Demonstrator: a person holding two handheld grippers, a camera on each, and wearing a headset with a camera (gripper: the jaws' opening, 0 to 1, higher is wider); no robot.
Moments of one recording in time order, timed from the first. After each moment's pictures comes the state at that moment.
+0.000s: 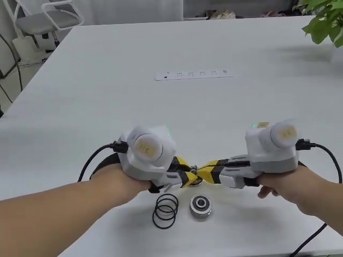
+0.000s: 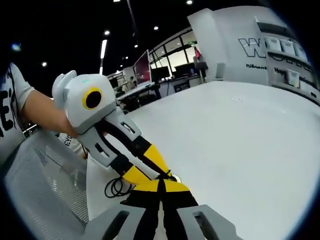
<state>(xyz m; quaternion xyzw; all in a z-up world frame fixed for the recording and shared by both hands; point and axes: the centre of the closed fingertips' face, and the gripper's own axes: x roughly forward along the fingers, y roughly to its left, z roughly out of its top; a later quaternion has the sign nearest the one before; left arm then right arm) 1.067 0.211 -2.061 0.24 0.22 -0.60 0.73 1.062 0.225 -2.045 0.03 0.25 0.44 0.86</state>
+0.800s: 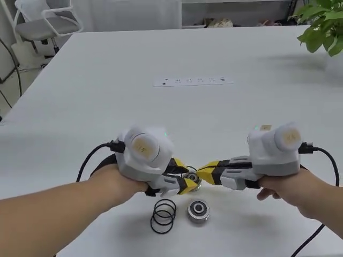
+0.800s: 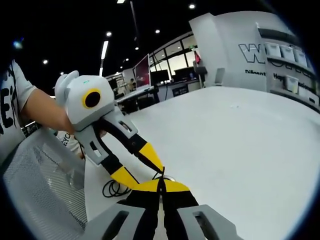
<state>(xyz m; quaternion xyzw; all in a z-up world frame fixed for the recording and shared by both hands) 1.060 0.214 -2.046 0.23 0.22 -0.61 0.72 1.064 0.211 -2.041 0.01 0.26 0.42 0.87</state>
